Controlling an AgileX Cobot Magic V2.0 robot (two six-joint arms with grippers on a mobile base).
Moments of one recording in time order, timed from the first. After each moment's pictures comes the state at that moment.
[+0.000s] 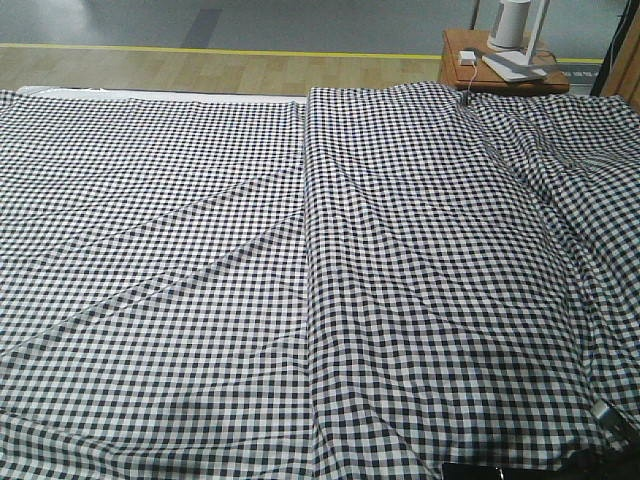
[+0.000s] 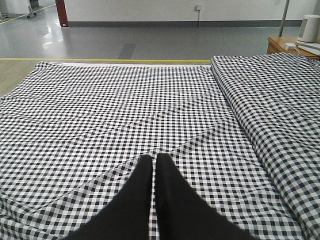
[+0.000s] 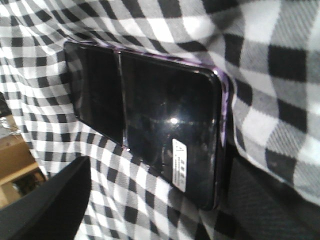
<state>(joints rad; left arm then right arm) 0.07 -0.02 0.03 -0.14 0.27 0.14 -0.73 2.71 -1.15 0.77 0.89 -1.27</state>
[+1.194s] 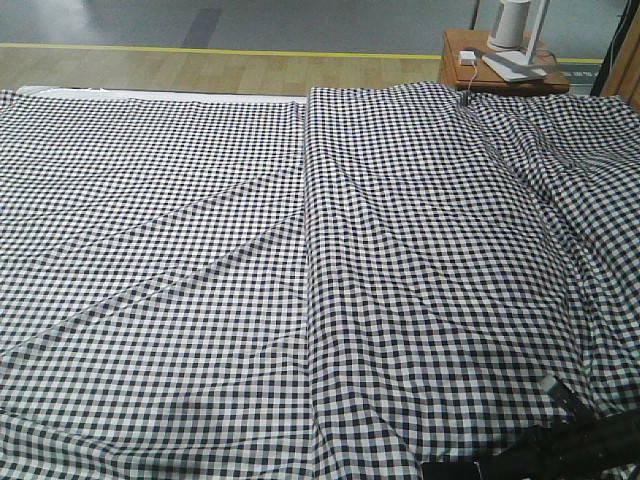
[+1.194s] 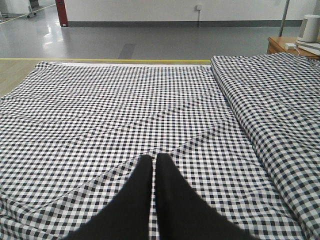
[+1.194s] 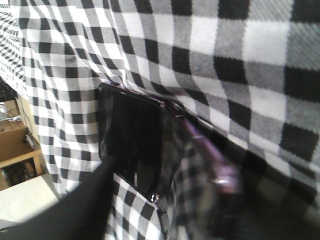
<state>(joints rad) 0.07 -0.02 0.03 -0.14 0.27 0.14 -0.53 2.72 -1.15 0.99 0.92 -1.42</state>
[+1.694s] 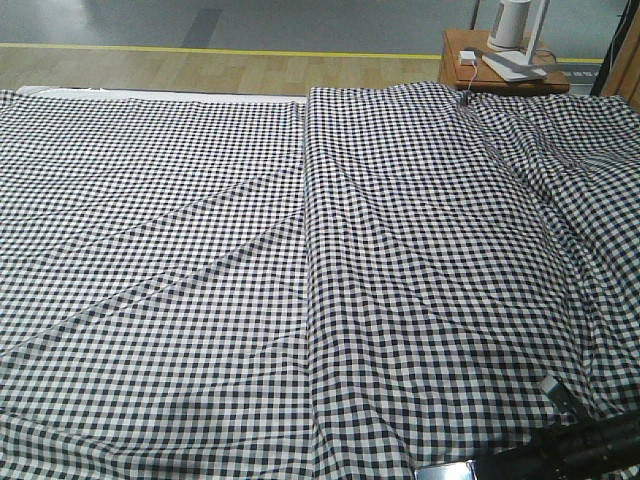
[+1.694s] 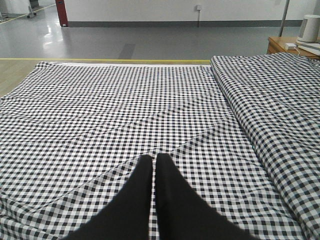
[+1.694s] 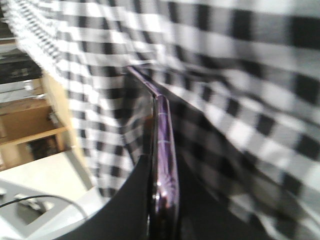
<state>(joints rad) 0.07 -0.02 0.03 -0.14 0.27 0.14 -0.53 2.72 -1.15 0.93 1.03 -1.42</state>
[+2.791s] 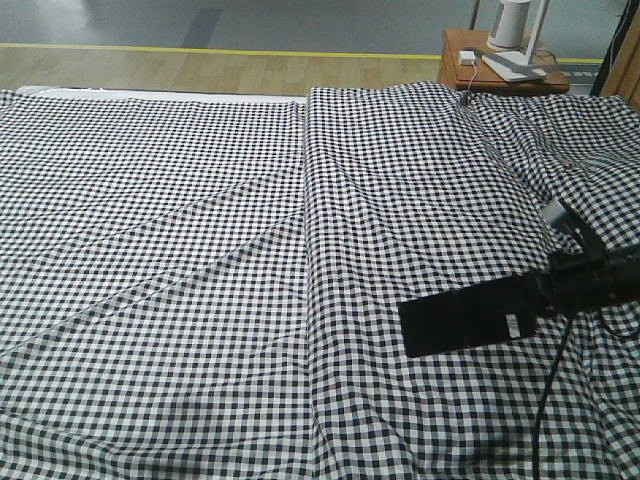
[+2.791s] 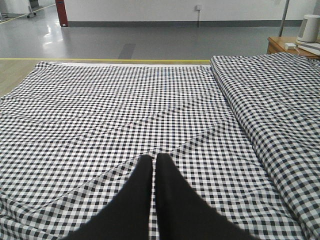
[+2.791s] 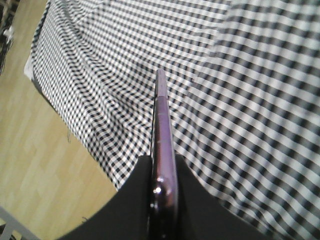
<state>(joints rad) 0.07 -0.02 0.03 -0.14 0.27 0.14 -0.30 2.02 -1.13 1.05 1.16 -1.30</state>
